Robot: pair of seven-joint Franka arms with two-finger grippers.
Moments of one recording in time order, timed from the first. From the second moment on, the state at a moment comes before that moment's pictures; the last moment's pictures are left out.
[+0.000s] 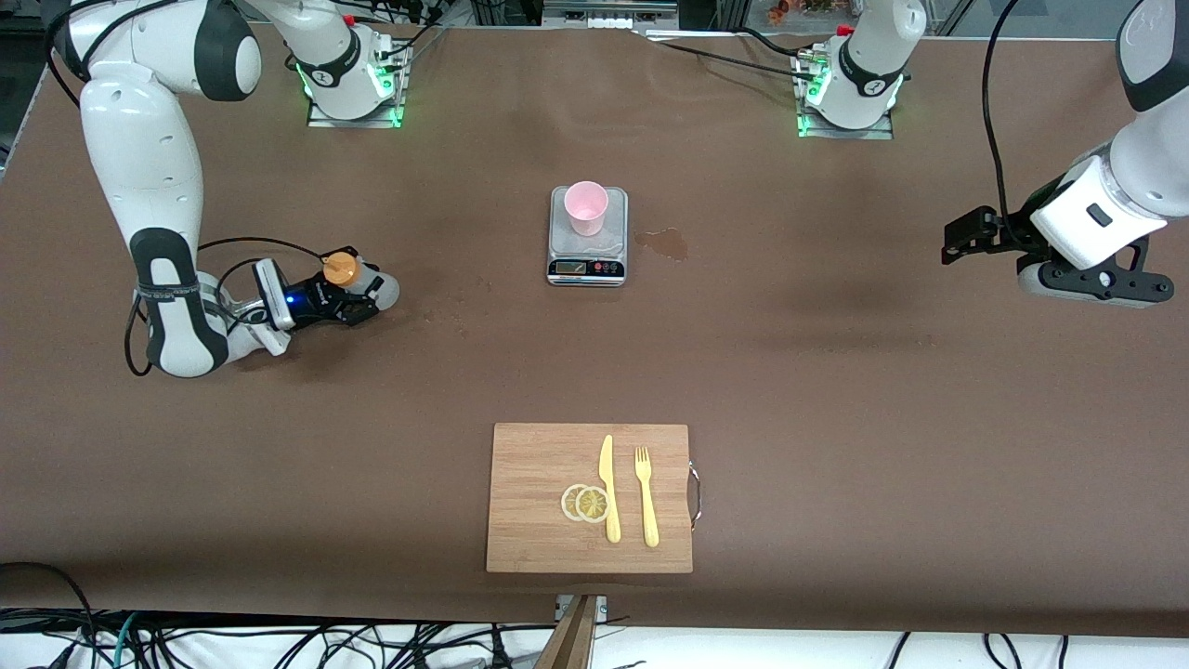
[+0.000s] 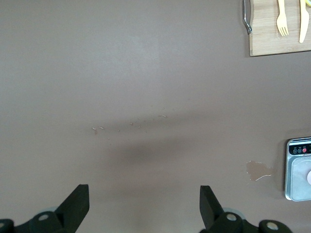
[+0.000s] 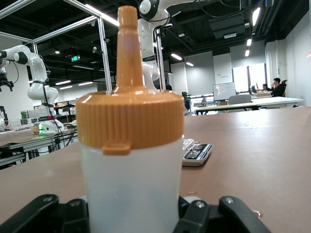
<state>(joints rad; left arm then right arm) 0.00 0.08 -0.07 -1.62 -0.05 1.61 0.03 0.07 0.96 -0.31 -1.74 1.17 1.10 -2.72</state>
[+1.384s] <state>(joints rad) 0.00 0.08 -0.07 -1.62 -0.05 1.61 0.03 0.08 0.53 -0.46 -1.58 0.68 1.27 -2.37</state>
